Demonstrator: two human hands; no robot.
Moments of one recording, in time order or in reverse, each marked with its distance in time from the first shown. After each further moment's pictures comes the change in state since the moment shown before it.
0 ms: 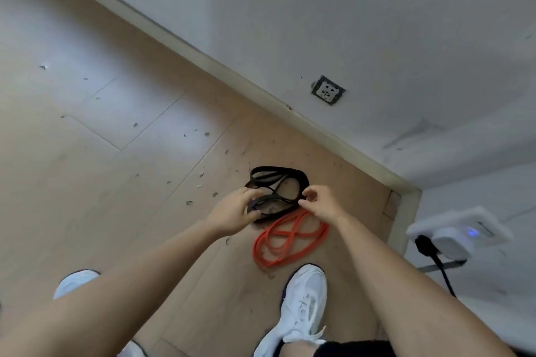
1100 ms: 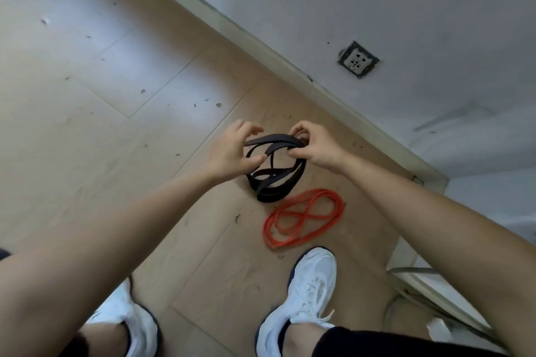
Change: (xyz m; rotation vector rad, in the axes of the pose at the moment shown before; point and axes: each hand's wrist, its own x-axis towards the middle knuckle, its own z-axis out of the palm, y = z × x) left_hand 0.029 -0.016 -0.060 -0.081 0.365 0.106; right_hand 0.046 -0.094 -0.026 0.267 -0.129 -0.284
